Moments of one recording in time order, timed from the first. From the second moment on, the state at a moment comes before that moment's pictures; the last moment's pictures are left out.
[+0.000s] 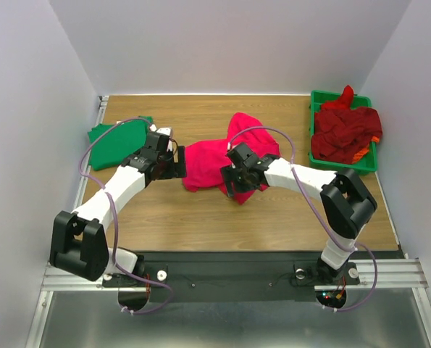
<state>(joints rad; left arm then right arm) -0.36 1.33 0.97 -0.50 -0.09 -0.33 0.76 1.76 1.20 -0.51 0.08 0.42</state>
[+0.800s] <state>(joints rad) -0.36 1.57 0.87 -0.32 0.04 -0.33 0.76 1.85 1.21 -0.50 0.15 0.44</state>
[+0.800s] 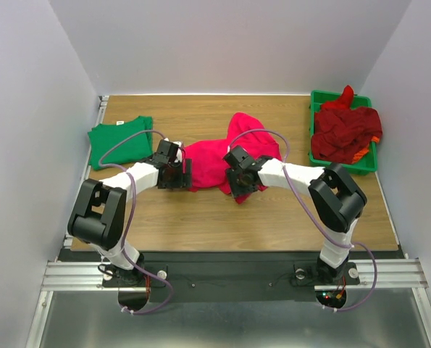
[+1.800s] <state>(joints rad) -0.36 1.64 0.93 -0.30 0.16 -0.22 0.76 1.92 1.30 -0.50 0.15 0.48</state>
